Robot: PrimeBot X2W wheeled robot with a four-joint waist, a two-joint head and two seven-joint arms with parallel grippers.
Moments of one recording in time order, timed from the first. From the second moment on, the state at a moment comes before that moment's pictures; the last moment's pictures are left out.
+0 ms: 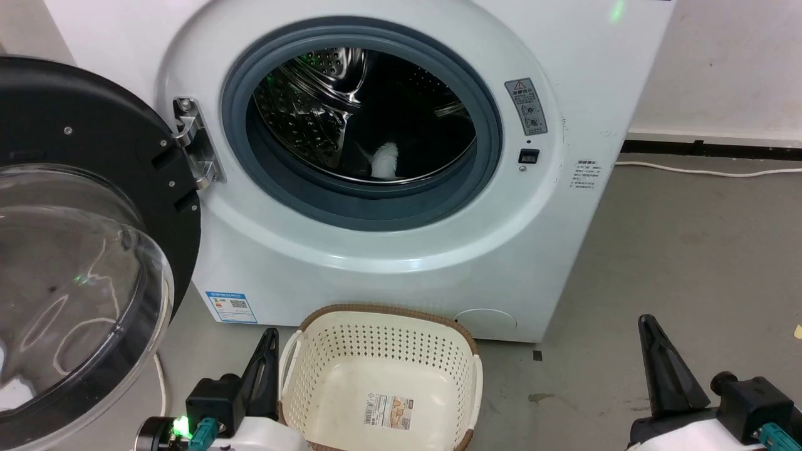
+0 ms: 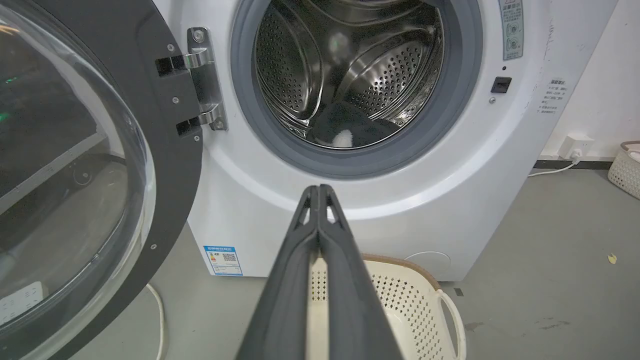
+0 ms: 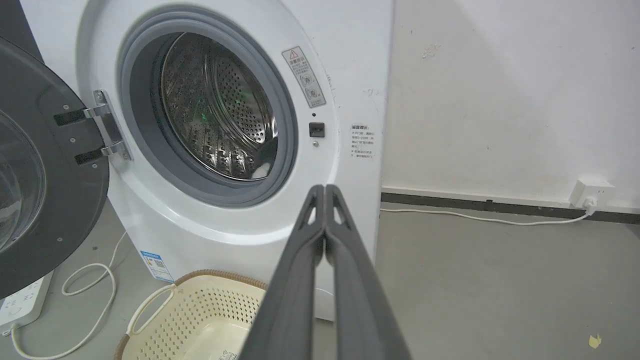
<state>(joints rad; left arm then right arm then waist) 0.00 0.05 -0.08 0.15 -0.11 0.00 -0.19 0.07 -0.05 -0.01 -0.02 0.10 0.13 -0.19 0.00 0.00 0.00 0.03</state>
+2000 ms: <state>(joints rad) 0.00 0.05 -0.03 0.05 -0.04 0.00 -0.06 0.03 -0.05 0.00 -0.01 0.04 0.13 -0.06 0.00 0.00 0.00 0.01</state>
